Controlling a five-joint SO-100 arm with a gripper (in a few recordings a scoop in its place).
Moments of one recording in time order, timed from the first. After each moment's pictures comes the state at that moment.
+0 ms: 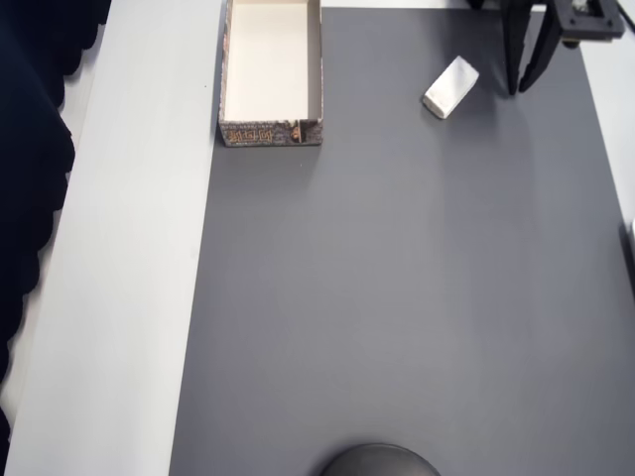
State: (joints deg) arm 5.4 188.5 176.1 77.3 -1.4
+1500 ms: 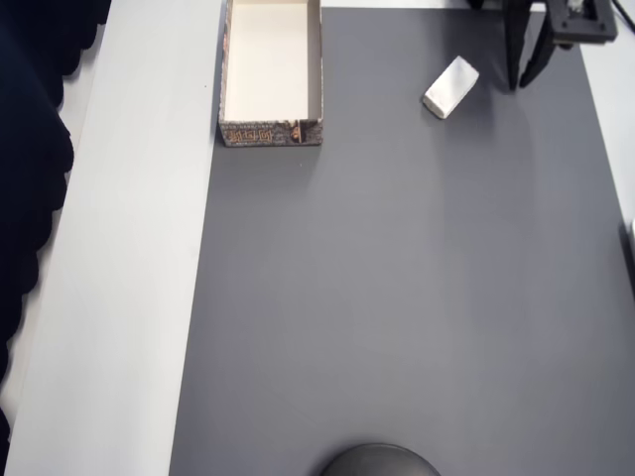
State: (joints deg) arm 5.2 178.6 169.9 77.3 -5.6
